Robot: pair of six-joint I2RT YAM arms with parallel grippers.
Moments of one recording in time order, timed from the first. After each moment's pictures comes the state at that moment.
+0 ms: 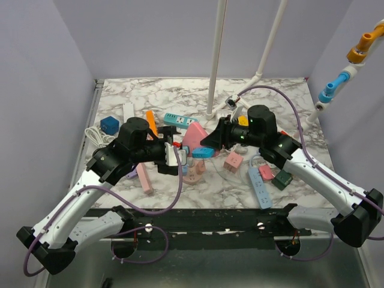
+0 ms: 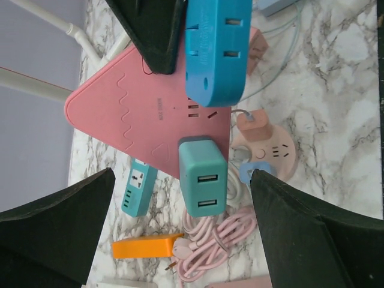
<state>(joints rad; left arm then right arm) -0.65 0.90 1.08 -0.70 0.53 0.90 0.69 1.18 1.06 -0.21 -0.42 0.52</state>
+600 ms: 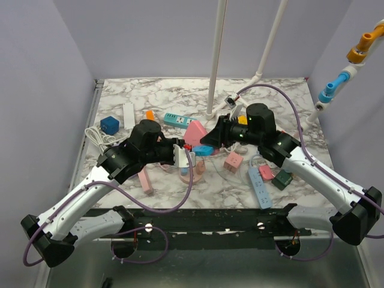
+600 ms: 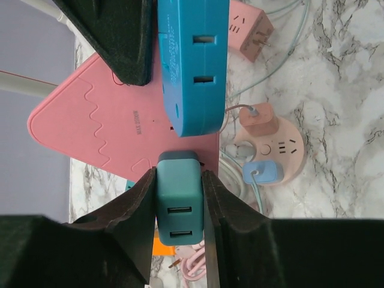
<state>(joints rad) -0.74 0.97 1.05 -0.63 0.38 0.90 0.69 1.20 1.09 -0.23 -0.40 0.52</state>
